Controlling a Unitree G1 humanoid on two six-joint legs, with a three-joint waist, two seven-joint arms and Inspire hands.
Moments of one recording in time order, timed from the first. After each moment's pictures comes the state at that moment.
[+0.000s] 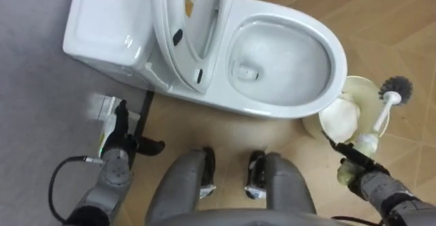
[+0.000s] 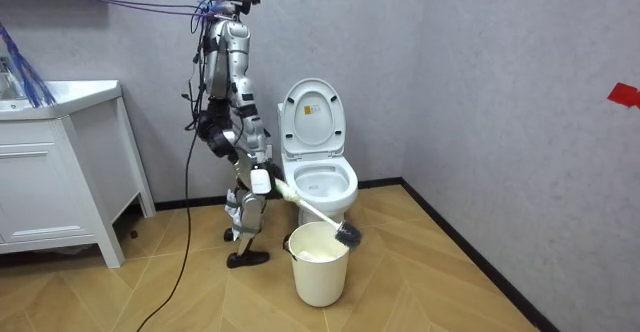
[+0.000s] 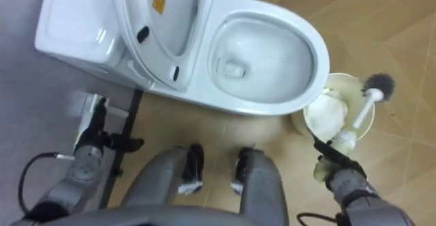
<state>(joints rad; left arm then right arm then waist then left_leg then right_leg) 0.11 0.28 -0.20 0.74 0.10 -0.06 0.36 -0.11 -0.34 0.01 1.31 1.07 -0.01 -0.17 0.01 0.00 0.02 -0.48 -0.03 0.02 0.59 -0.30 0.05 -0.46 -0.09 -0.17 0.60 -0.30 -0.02</state>
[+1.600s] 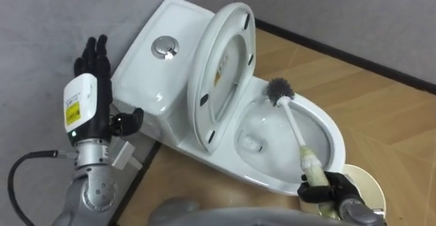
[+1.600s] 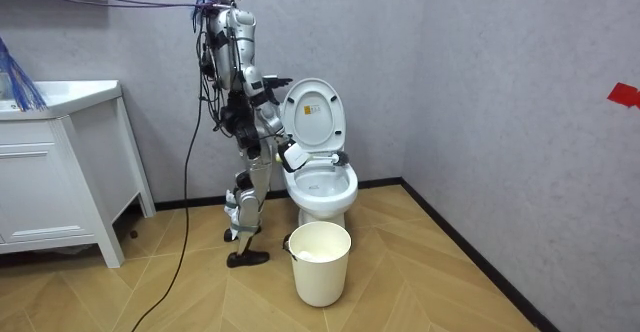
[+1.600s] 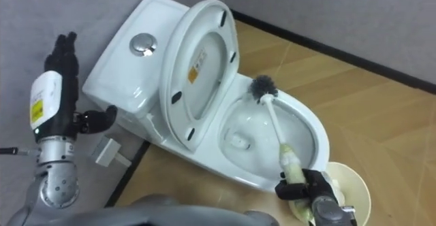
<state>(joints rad) 0.36 0.32 -0.10 0.13 0.71 -0.21 0.47 0.10 -0.29 0.10 1.12 0.02 -0.13 0.00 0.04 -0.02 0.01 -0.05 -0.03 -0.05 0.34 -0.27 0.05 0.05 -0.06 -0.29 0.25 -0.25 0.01</state>
